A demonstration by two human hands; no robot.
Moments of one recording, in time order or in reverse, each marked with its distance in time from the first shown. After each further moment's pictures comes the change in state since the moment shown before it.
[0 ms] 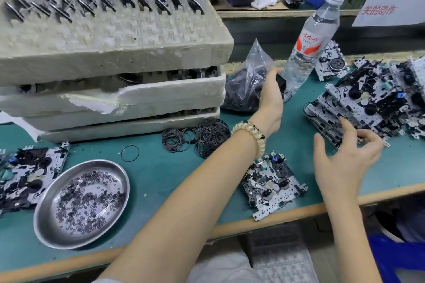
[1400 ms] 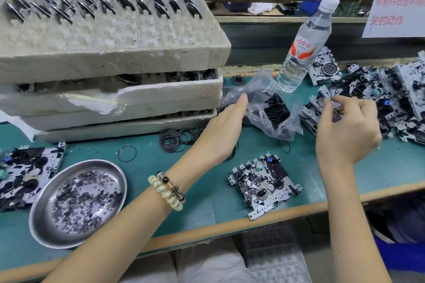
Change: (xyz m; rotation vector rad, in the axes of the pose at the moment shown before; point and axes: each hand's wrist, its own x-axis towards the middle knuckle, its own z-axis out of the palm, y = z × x) left_hand -0.064 0.000 -0.109 0.599 -0.158 0.160; right_hand 0.049 -0.031 0.001 -0.104 0.289 -0.097
